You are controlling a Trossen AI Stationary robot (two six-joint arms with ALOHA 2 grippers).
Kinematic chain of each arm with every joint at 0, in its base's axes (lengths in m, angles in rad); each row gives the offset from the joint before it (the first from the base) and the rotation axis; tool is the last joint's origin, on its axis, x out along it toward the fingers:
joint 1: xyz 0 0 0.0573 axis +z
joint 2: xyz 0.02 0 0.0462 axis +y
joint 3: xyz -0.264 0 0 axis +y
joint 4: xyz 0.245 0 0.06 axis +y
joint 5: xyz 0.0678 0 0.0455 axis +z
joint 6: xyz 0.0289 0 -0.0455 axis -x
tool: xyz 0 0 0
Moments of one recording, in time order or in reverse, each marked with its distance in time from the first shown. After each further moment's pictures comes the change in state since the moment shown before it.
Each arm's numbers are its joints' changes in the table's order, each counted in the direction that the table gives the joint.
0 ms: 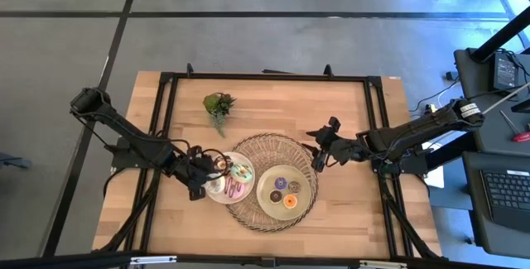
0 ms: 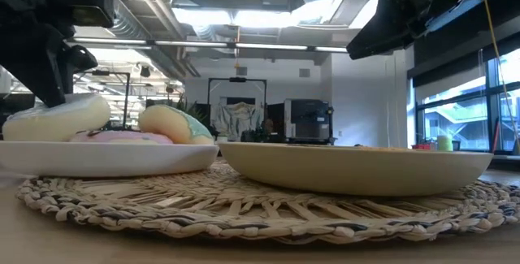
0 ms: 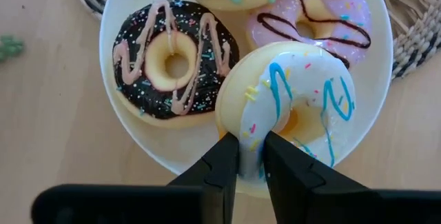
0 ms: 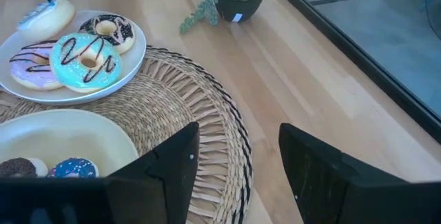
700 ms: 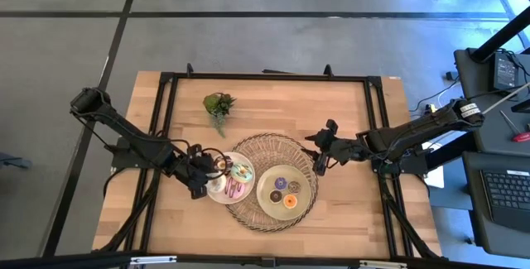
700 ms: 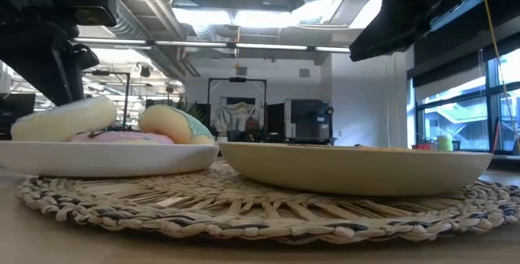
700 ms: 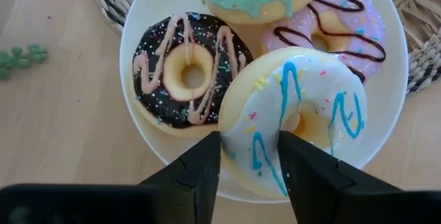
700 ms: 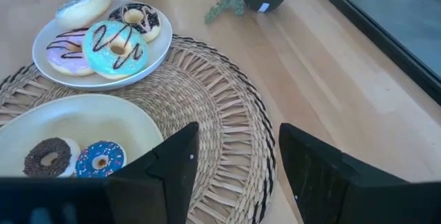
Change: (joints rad) left arm 0.000 0.000 0.000 0.000 0.051 0.015; right arm 0.000 0.000 0.000 0.004 0.098 0.002
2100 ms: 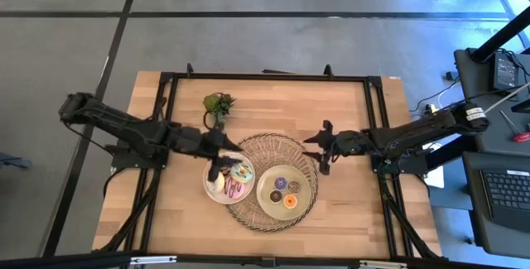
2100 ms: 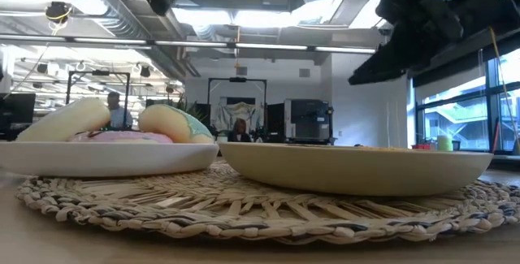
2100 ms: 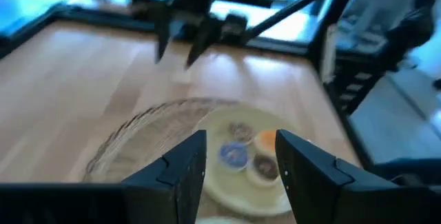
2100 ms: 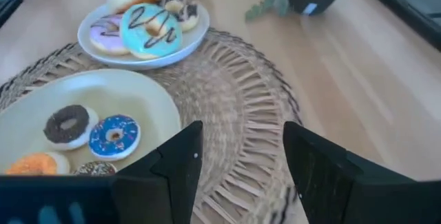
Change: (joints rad) left arm 0.274 -0.129 -0.066 -0.609 -0.114 -0.481; right arm -0.128 -0.044 0.256 -0.378 0.267 0.205
